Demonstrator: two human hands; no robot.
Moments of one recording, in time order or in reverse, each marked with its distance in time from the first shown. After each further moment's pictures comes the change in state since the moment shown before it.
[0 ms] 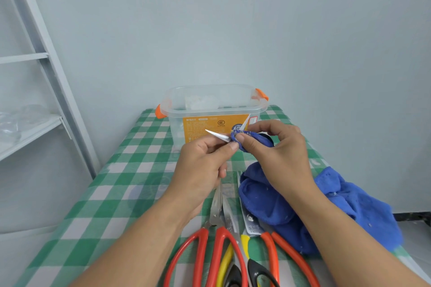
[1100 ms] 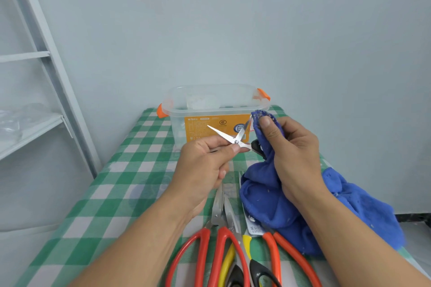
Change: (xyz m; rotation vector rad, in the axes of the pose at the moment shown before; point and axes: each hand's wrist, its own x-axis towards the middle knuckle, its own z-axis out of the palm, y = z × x) left_hand -0.003 0.006 0.001 -0.066 -0.042 -0.074; right_hand 0.000 -0.007 -0.003 0.517 0.038 0.098
